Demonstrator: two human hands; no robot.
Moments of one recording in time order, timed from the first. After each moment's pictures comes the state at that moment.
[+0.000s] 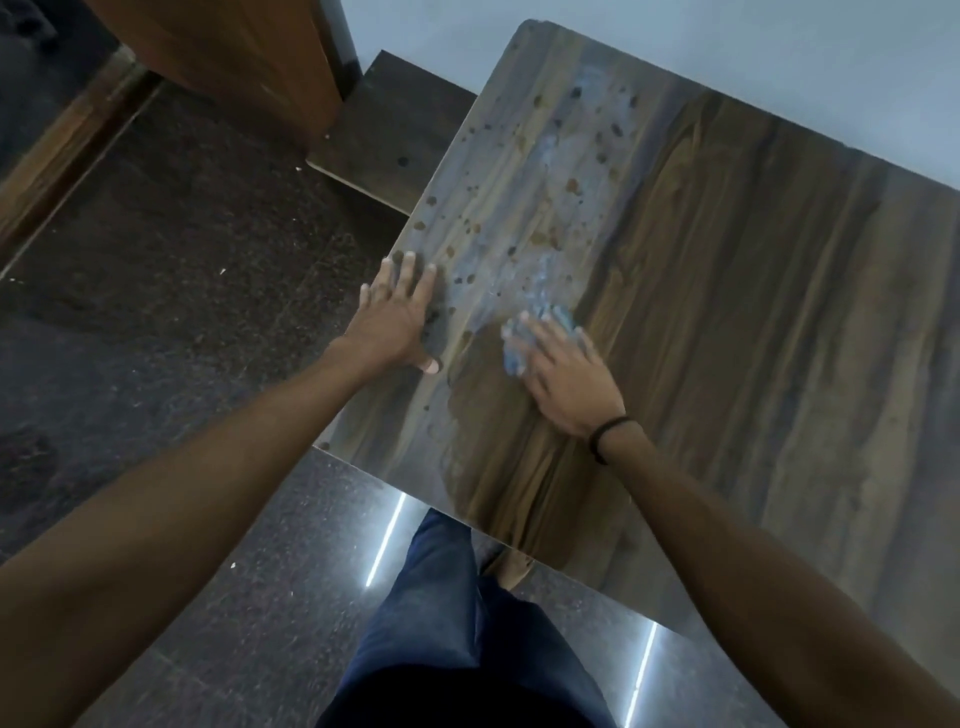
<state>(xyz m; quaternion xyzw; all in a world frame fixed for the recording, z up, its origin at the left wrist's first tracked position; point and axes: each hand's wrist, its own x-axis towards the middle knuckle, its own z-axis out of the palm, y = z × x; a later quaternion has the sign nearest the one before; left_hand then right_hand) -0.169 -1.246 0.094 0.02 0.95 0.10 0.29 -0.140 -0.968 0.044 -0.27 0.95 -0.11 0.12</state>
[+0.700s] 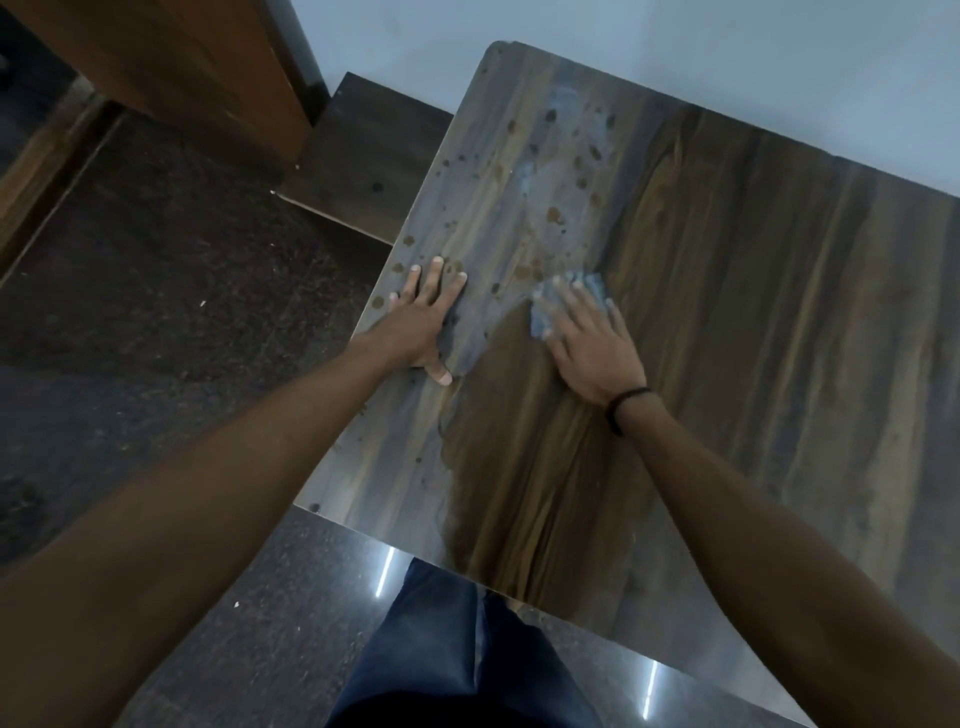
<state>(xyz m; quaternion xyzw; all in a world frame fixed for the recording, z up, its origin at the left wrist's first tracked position) -0.249 -1.221 0.082 0.09 0.92 0.10 0.37 -0.223 -0.950 0.050 -0.16 0.98 -0.11 0.10</state>
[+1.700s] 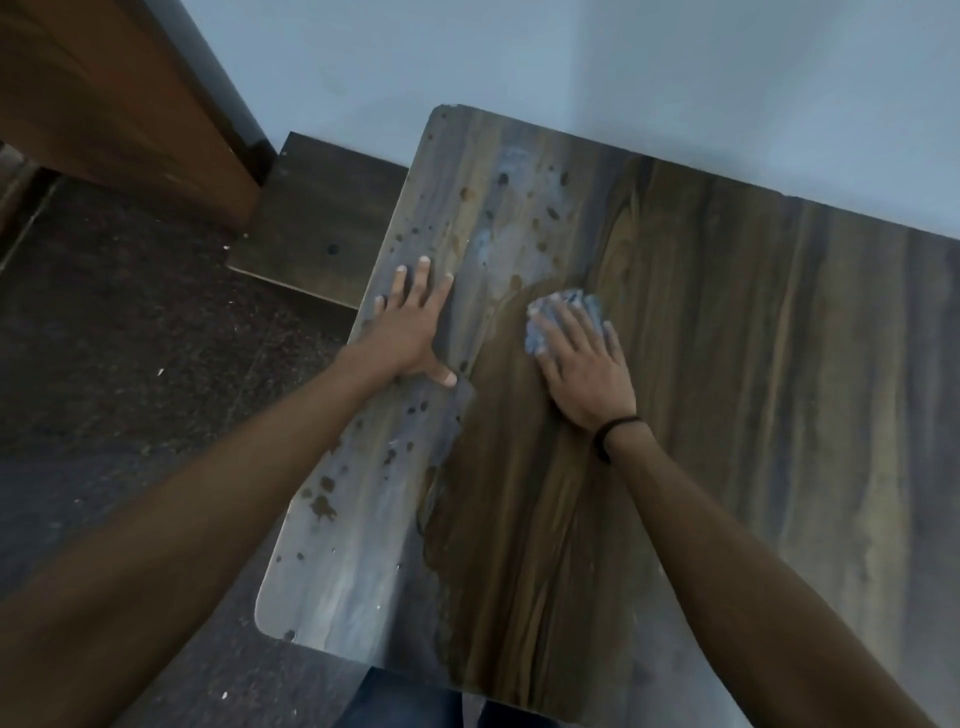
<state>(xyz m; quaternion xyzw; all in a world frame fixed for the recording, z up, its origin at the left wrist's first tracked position) -0.354 -1.198 0.084 0.12 0.93 0.09 0.33 -0.283 -0.939 0.047 -0.05 0.98 -0.13 0.10</state>
